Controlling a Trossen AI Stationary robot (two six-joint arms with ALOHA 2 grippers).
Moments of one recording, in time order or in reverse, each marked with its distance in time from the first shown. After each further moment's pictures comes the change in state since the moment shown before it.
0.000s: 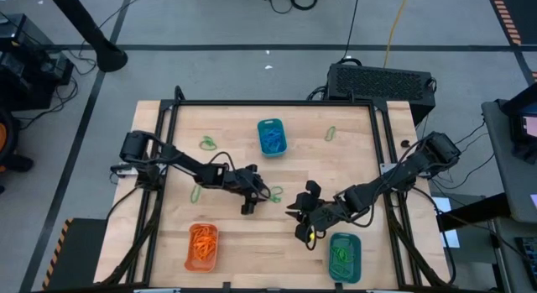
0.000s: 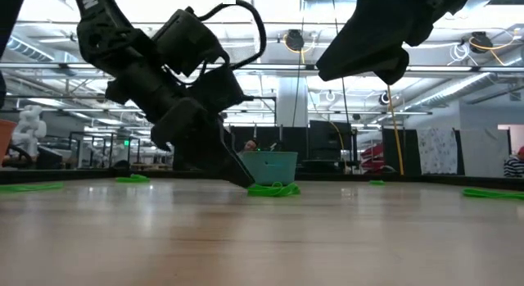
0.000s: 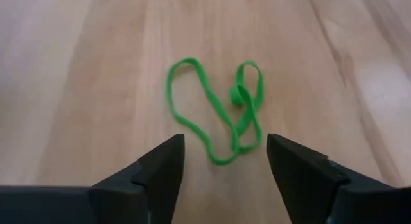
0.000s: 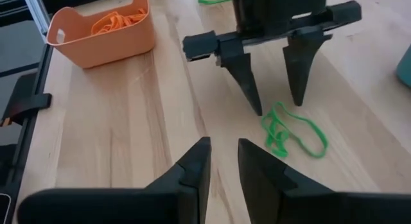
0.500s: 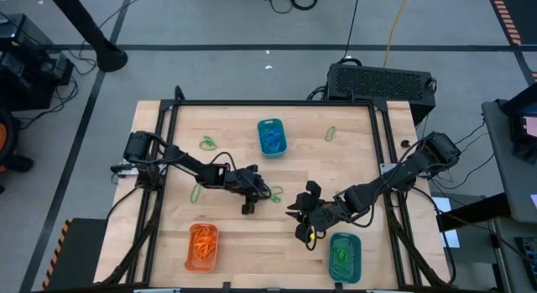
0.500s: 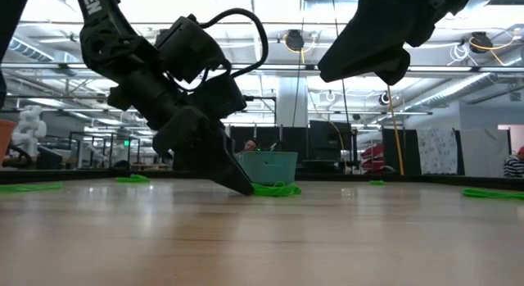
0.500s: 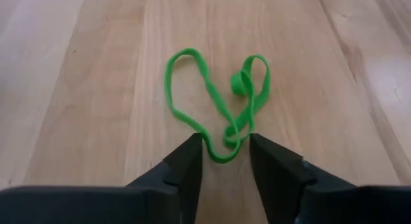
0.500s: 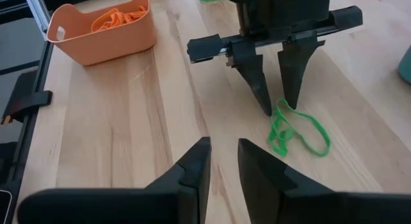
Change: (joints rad) left arm 0.001 0.037 0.001 0.022 0.019 -0.002; right arm 0.000 0.000 0.000 -0.006 -0.005 0.003
